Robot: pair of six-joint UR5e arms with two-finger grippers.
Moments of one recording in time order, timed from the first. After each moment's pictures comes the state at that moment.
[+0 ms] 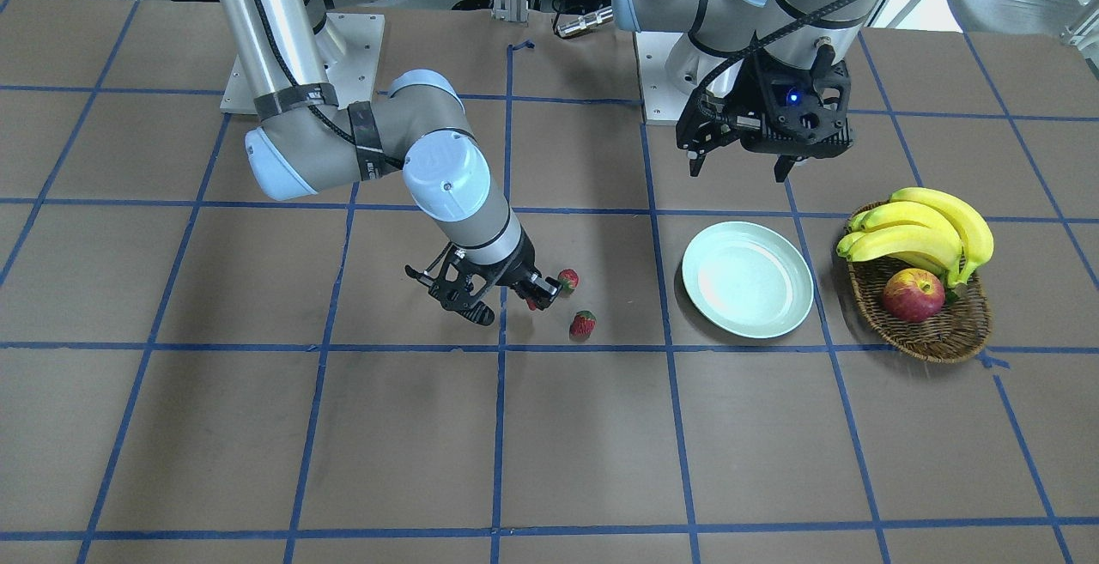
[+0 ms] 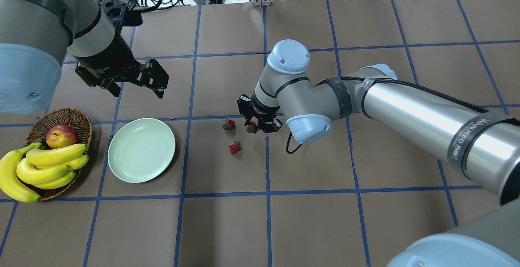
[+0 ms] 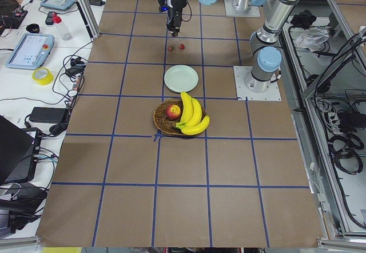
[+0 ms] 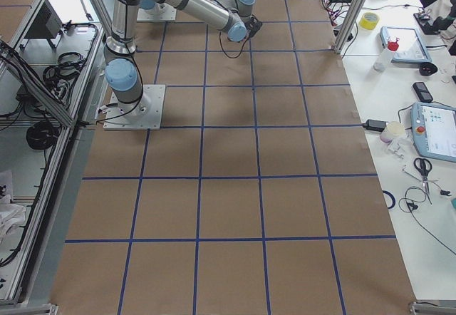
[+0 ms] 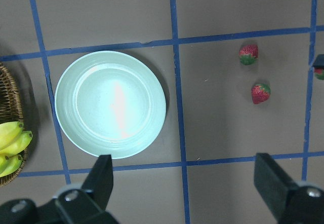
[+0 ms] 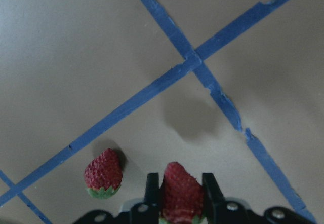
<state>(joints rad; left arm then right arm) -1.56 -1.50 -1.72 -1.47 1.59 0.07 1.93 -1.10 1.80 -2.35 -1.26 1.02</state>
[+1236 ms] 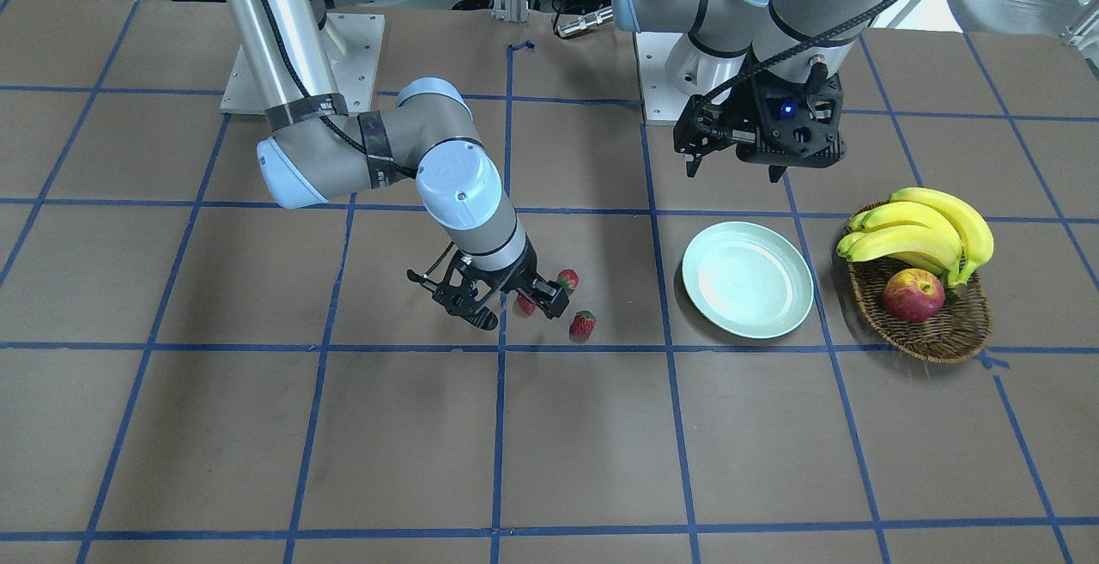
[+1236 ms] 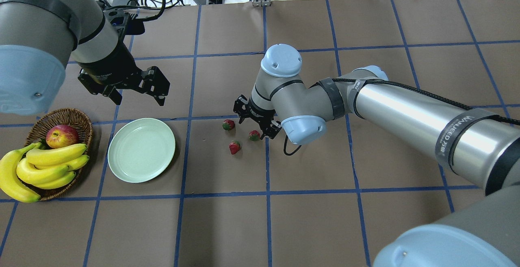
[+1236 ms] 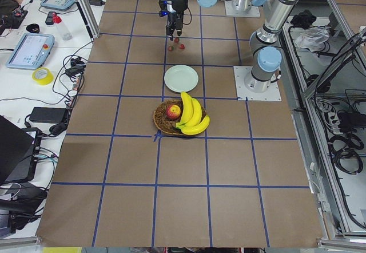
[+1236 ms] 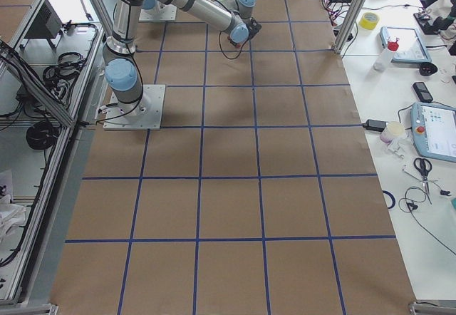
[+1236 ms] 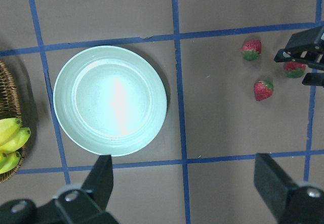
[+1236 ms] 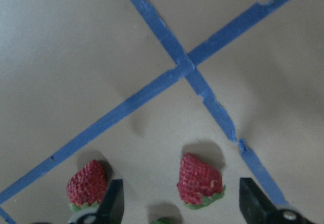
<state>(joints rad) -1.56 -1.51 -1.73 -1.51 1.58 0.07 1.93 -1.11 1.80 -2.33 -1.33 0.98</state>
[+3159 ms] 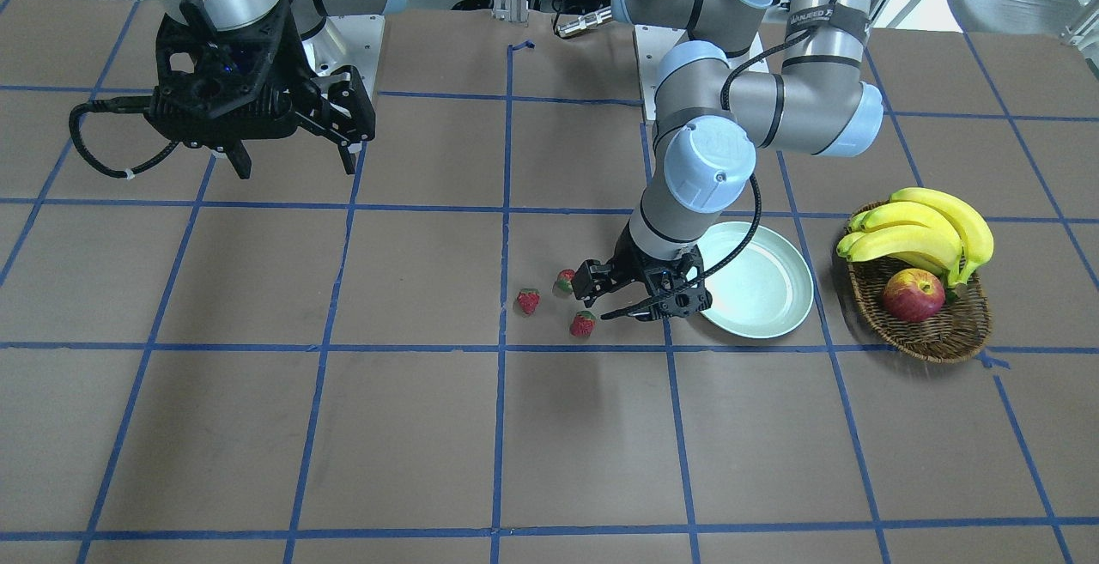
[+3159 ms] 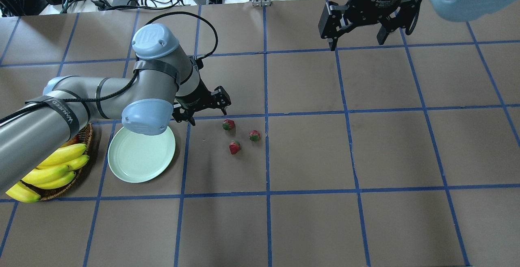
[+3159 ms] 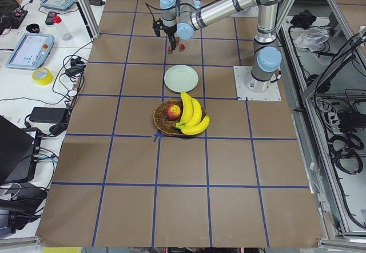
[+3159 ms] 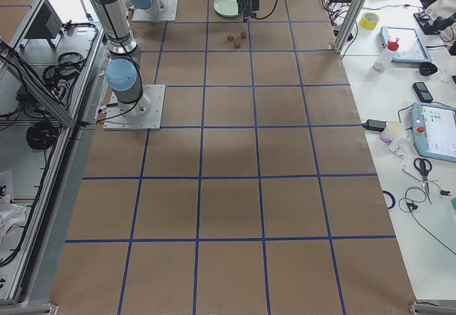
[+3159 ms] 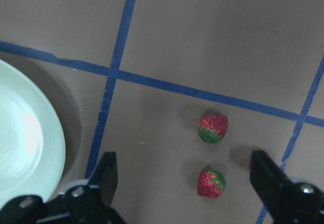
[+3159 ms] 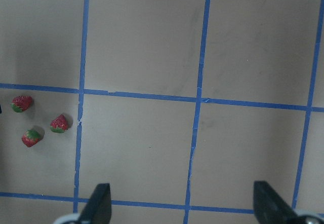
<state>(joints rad) -1.69 -1.87 -1.91 -0.96 1.45 -0.38 1.68 -1.49 1.42 -1.55 -1.59 0.02</state>
